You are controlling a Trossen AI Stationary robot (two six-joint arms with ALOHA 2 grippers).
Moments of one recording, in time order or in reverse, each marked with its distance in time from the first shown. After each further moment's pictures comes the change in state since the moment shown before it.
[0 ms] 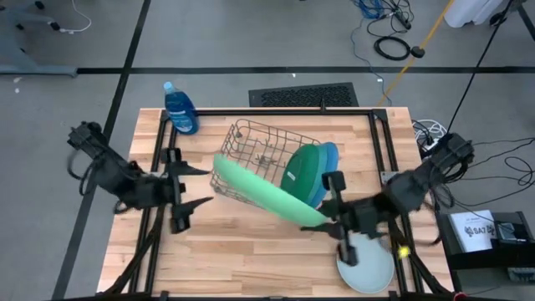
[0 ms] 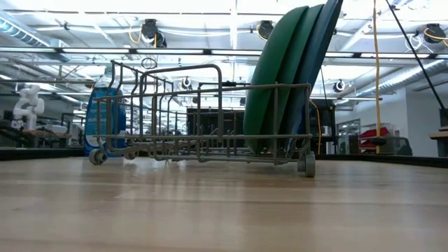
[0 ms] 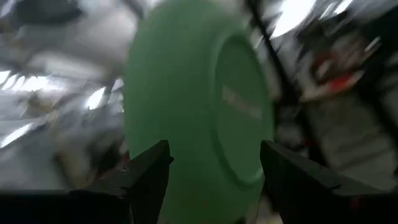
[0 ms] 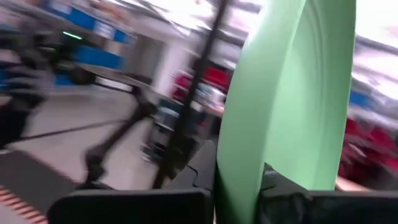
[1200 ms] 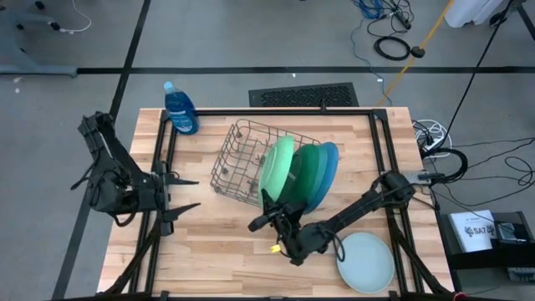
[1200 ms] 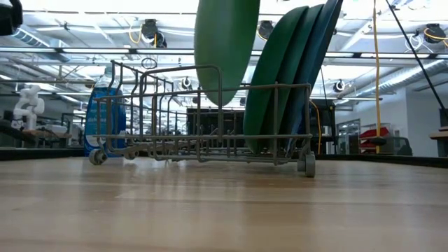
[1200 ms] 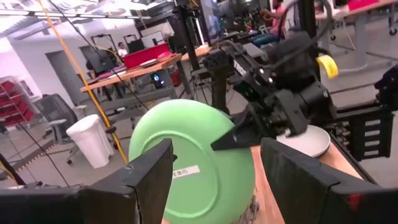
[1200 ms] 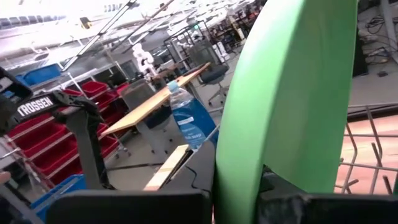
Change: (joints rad) left arm -0.293 -0.176 -0.174 -0.453 -0.504 -0.440; right arm -0.093 0.728 0.081 0.864 1.263 0.529
